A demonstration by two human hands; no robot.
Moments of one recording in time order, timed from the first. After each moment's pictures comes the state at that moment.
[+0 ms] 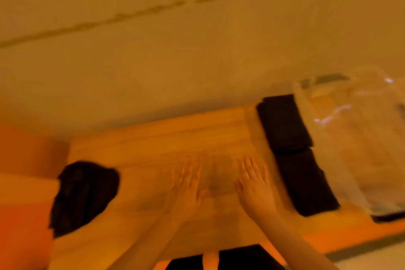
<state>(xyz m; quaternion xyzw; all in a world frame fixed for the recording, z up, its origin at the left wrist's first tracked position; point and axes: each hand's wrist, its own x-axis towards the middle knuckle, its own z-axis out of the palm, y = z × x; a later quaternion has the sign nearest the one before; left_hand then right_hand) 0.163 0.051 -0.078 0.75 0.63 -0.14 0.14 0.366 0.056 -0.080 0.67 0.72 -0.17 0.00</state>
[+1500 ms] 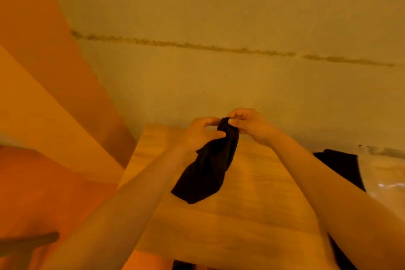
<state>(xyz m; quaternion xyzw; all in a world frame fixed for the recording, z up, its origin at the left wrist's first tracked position) 0.019 0.128 0.076 0.52 0.62 0.35 0.47 0.177 0.199 0.097 0.42 0.65 -0.60 -0.17</state>
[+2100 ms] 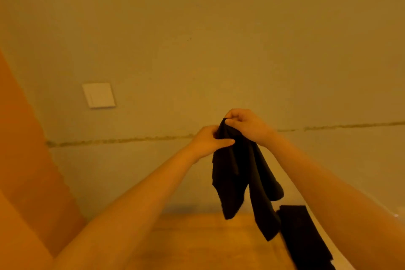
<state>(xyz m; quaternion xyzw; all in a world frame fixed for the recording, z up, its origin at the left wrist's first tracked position) 0.129 0.185 0.258 0.67 0.51 0.37 0.39 0.275 0.212 0.290 0.44 0.78 -0.30 -0.33</state>
